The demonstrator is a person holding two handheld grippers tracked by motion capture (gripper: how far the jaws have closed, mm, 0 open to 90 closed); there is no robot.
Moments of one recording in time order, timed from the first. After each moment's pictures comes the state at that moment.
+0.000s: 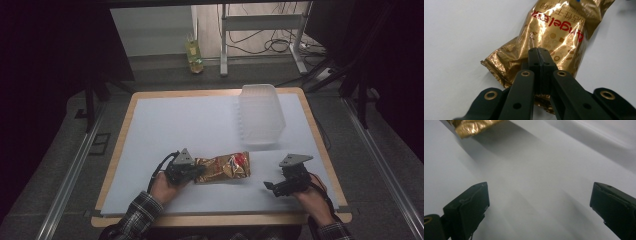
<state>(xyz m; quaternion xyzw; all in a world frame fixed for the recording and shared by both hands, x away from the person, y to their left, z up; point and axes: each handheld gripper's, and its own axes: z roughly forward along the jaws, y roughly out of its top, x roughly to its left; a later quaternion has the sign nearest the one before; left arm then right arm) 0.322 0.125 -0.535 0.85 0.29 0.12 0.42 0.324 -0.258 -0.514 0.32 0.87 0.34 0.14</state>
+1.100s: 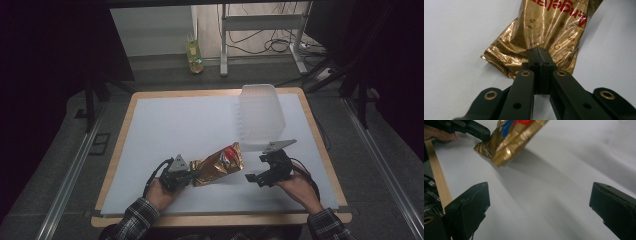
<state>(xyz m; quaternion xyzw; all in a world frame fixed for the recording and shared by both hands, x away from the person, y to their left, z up) 0.302 0.137 -0.542 0.85 0.33 0.13 0.40 0.345 -0.203 -0.482 0.29 0.88 0.38 0.05</state>
